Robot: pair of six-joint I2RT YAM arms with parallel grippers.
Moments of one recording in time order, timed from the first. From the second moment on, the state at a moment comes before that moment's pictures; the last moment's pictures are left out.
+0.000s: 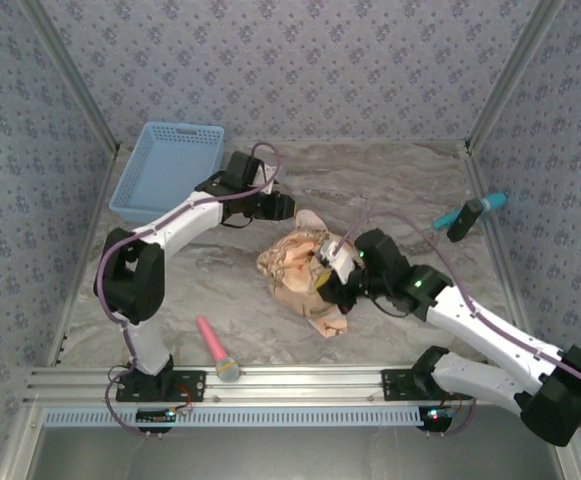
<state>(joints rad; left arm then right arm) -0.51 1.81 1.40 -0.42 0.47 -0.36 0.78 0.99 0.73 -0.49 -0.42 -0.03</state>
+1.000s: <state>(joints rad) -0.73 1.74 1.06 -0.43 0.33 -0.30 0.72 1.48 1.02 -0.65 -0.08 0.52</state>
